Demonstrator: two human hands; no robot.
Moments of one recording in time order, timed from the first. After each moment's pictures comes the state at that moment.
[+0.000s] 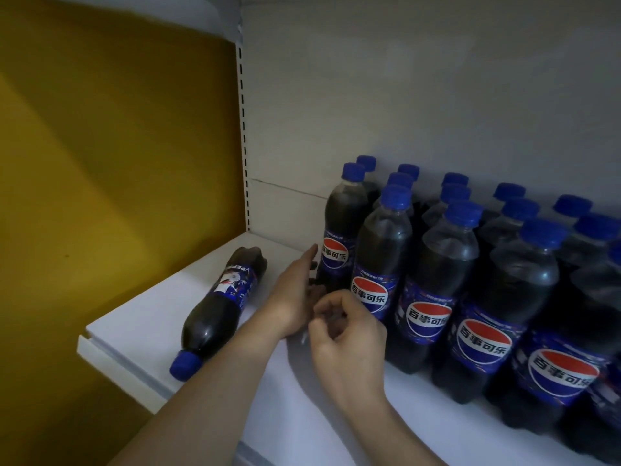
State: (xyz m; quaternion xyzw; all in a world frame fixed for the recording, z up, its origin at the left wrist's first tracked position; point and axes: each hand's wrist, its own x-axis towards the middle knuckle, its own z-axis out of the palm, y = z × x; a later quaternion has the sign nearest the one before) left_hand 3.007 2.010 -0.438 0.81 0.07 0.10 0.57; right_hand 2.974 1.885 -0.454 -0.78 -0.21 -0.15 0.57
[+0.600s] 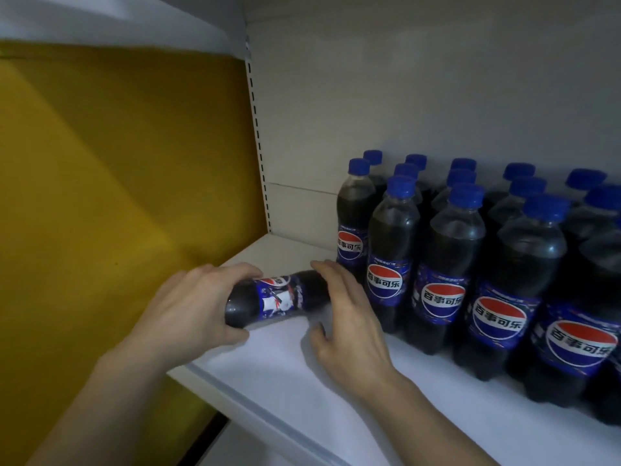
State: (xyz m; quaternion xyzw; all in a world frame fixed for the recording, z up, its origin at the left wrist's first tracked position) left_hand 2.872 2.080 -0.370 0.99 0.10 0.09 -0.01; right_hand 2.971 1.890 -0.455 -0.83 -0.36 -0.12 0.42
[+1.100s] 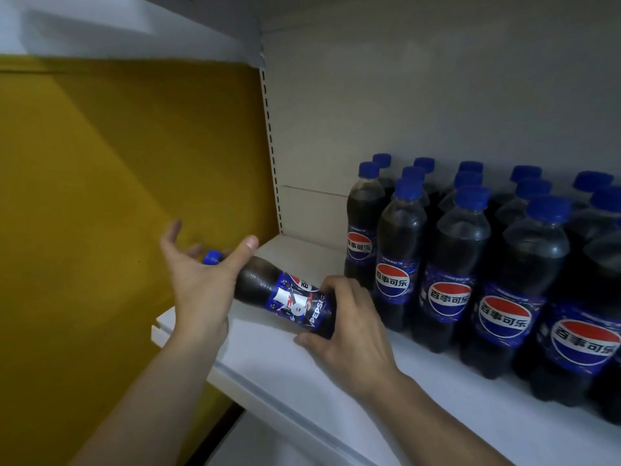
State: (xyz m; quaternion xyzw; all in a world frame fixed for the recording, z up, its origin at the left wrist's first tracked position) left_hand 2.889 2.053 -0.372 0.60 0.25 0.44 0.62; right_hand 2.964 1.893 -0.462 -0.84 -0.35 -0.13 0.38
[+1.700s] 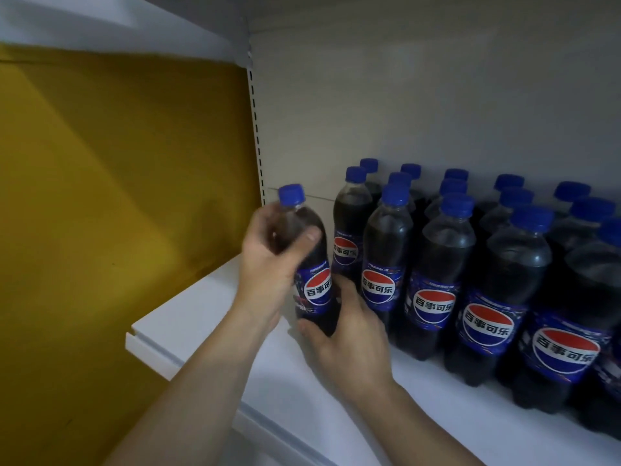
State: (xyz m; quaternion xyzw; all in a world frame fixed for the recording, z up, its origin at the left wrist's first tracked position) left_hand 2.948 2.009 -0.377 0.64 0.04 0.35 0.68; right_hand 2.965 1.886 -0.454 -0.85 -0.26 -0.12 0.45
